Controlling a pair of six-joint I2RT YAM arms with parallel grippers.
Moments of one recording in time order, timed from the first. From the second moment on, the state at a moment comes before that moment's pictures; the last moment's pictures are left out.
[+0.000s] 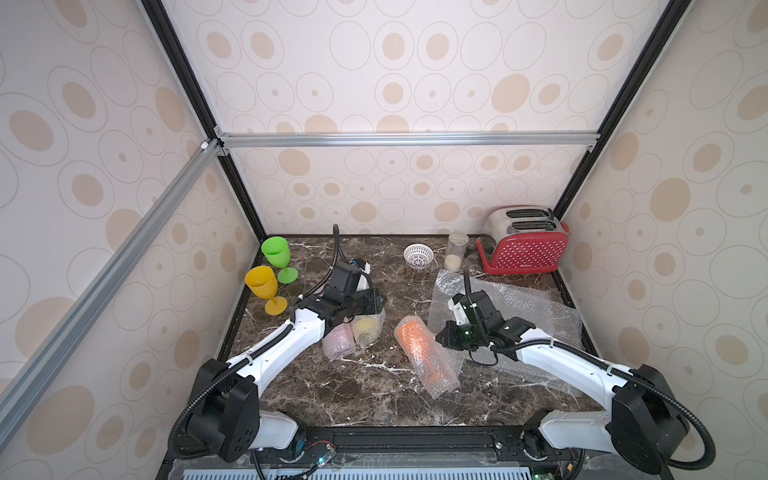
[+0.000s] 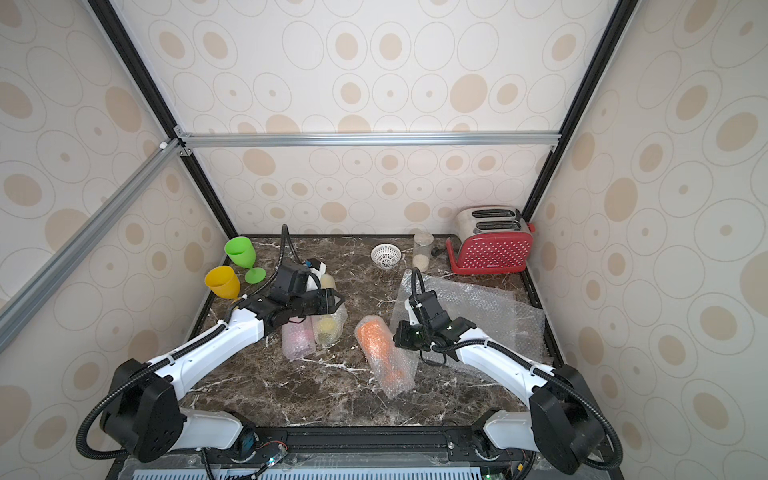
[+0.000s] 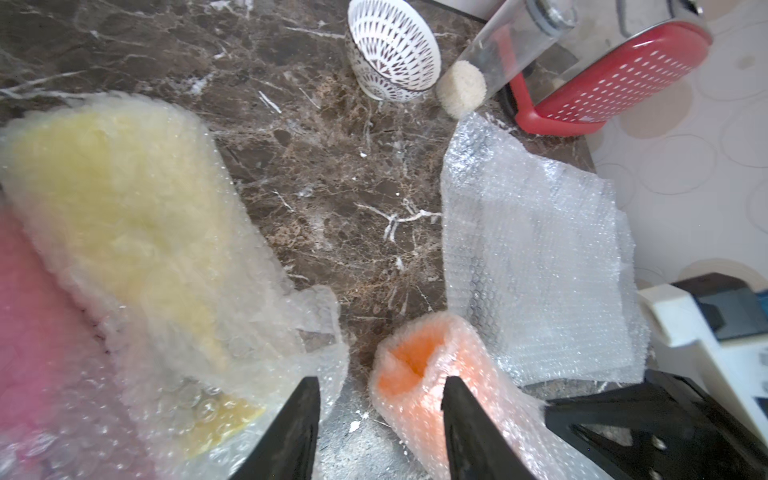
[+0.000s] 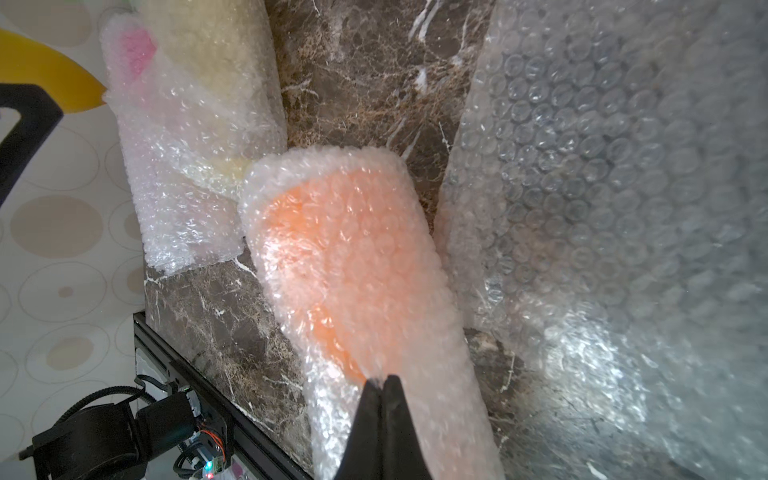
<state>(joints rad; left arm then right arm) -0.49 1.36 0.96 -0.33 0.22 -0.50 0.59 1.29 0.77 -0.39 -0.29 0.73</state>
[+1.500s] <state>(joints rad) -0.83 1.44 0.62 0.09 0.27 -0.80 0.70 1.24 0.69 -0.29 -0.34 0.76</state>
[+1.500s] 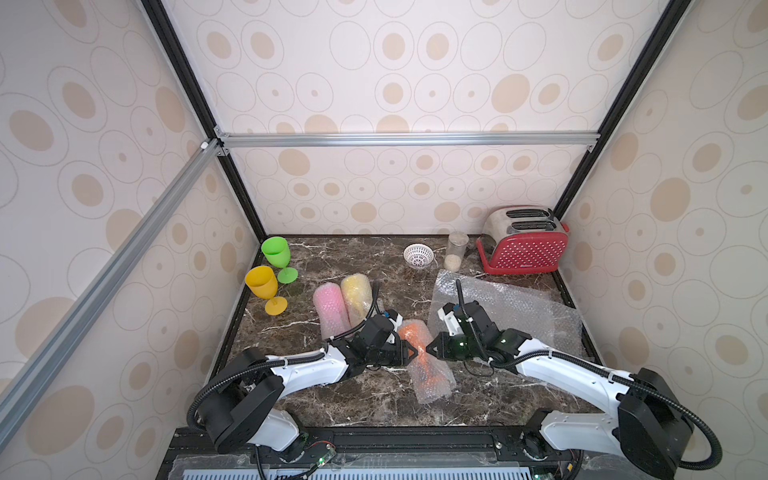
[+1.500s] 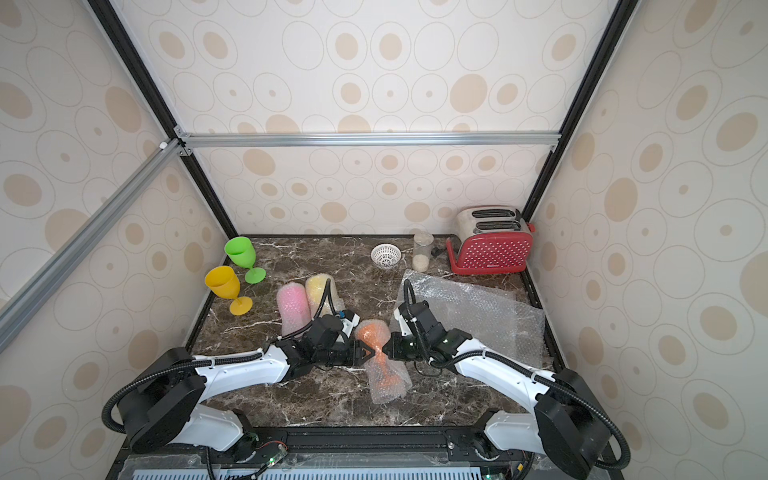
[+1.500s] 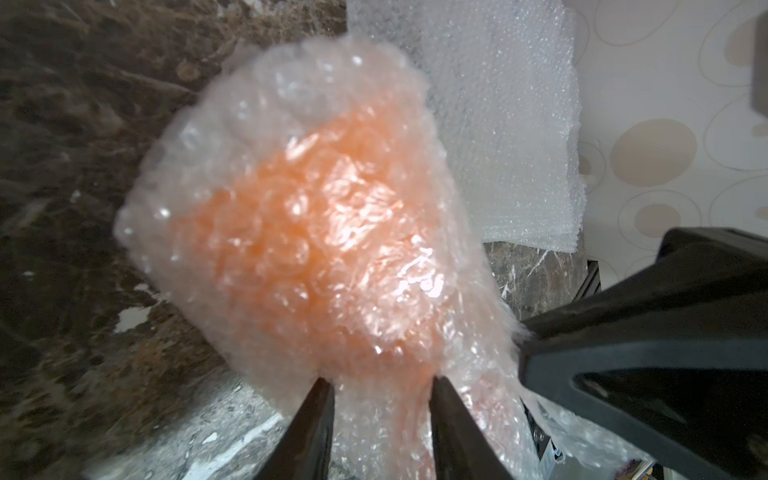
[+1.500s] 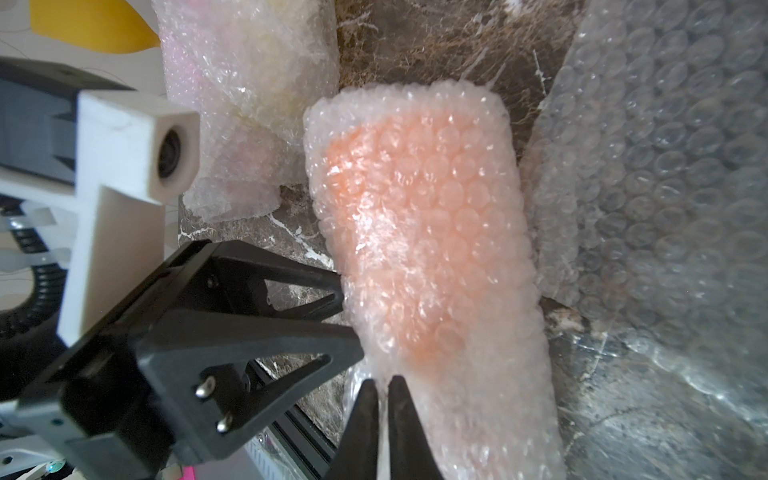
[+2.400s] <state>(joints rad) -0.83 1.48 0.80 -0.09 0.19 -0.71 0.71 1.24 0.81 -0.53 -0.20 0.61</state>
